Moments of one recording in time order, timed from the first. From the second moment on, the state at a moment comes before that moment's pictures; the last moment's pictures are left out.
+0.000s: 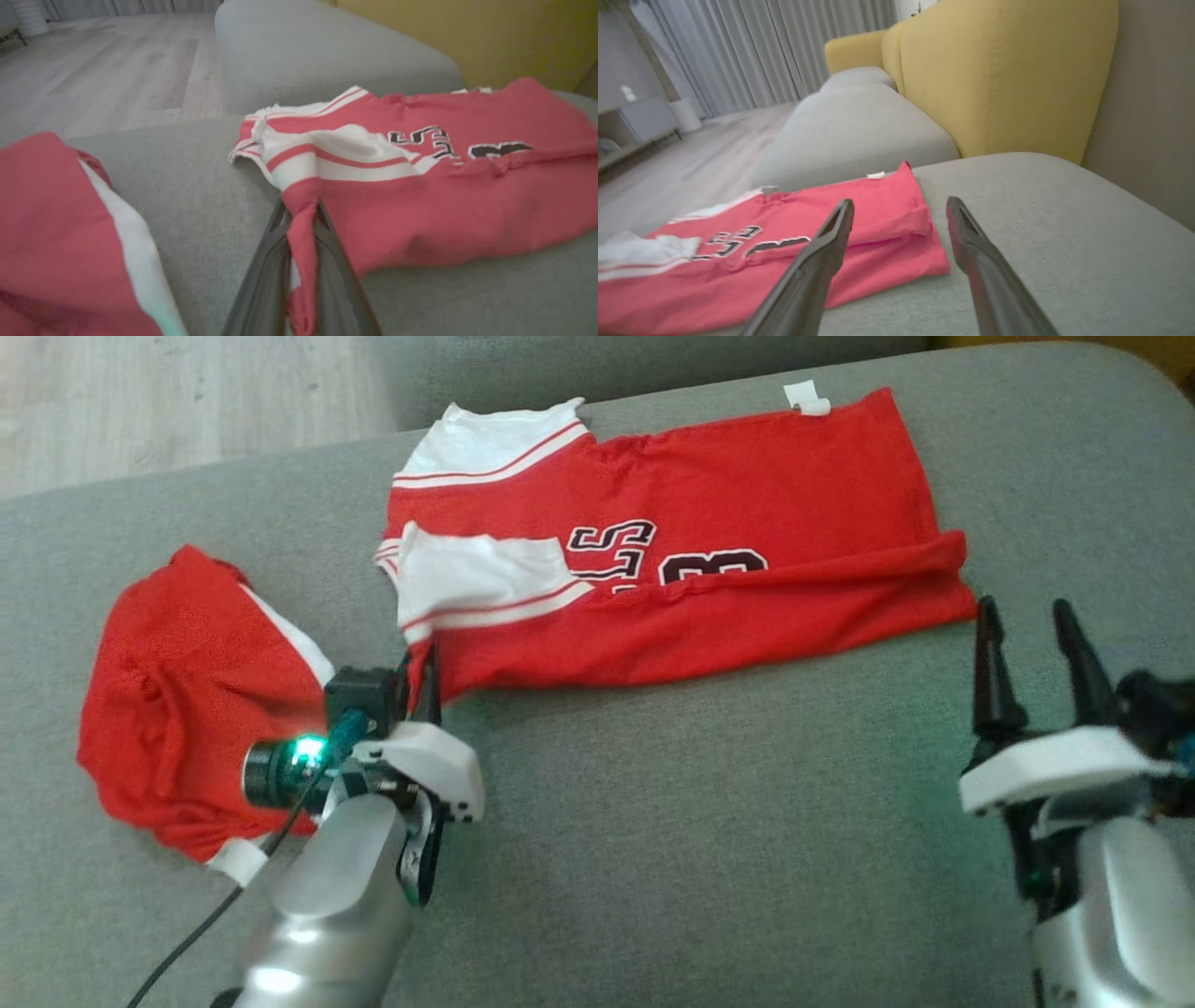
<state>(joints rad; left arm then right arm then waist) -0.58 0.04 -0.47 0.90 -0.40 0.11 -0.15 -0.20 -0.05 -0.08 0.25 0.20 0.13 -0.12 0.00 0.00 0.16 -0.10</state>
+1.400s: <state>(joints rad) -0.62 0.06 -0.61 0.66 -0.41 0.11 -0.19 -0.77 -0.19 -0.39 1.06 -0.37 0.13 0.28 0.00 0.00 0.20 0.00</state>
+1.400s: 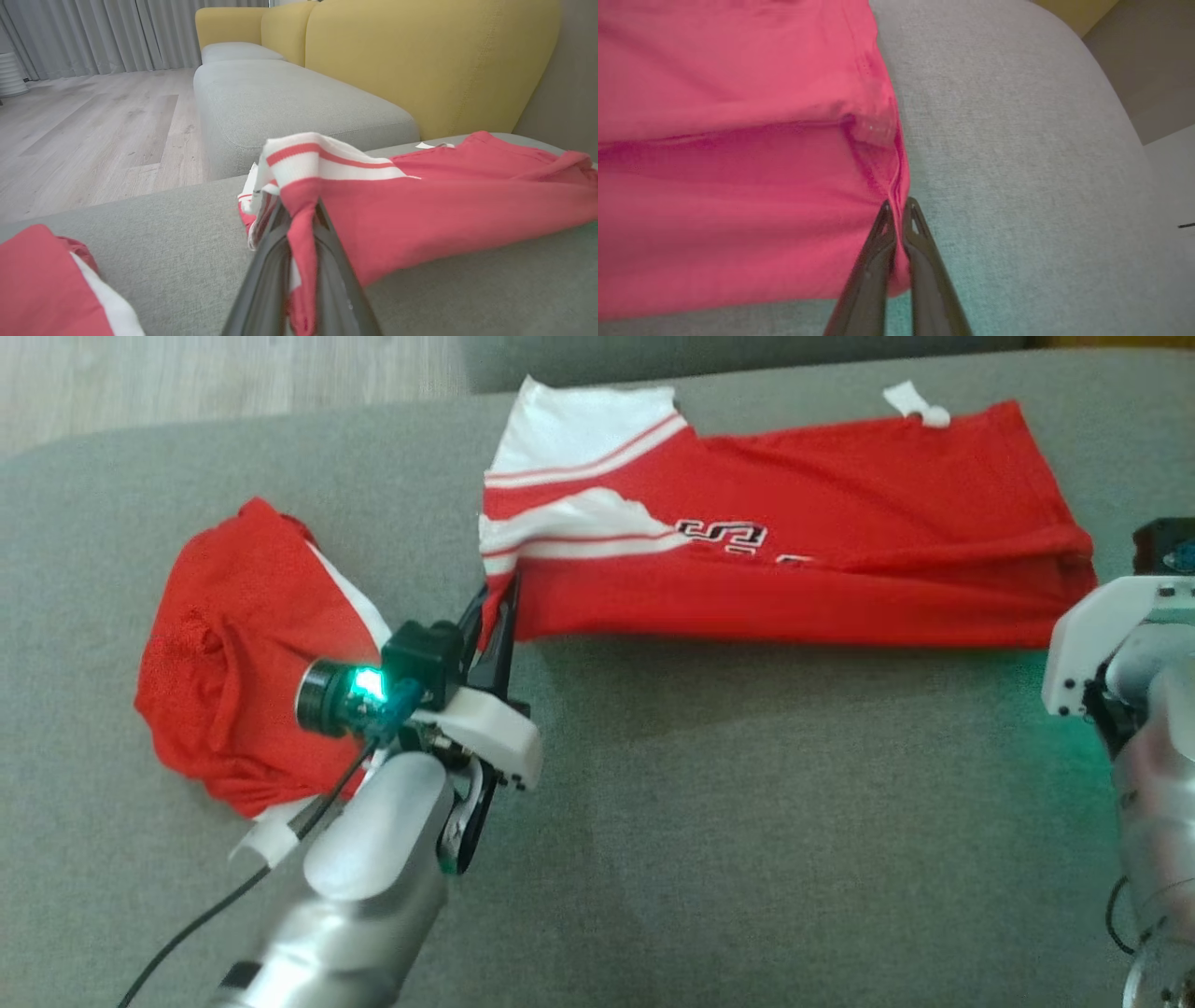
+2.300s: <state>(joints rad) -0.33 0.21 -0.75 0.48 -0.45 0.08 0.20 -0.66 -0.32 0.08 1.24 0.10 0.13 0.41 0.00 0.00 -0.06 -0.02</state>
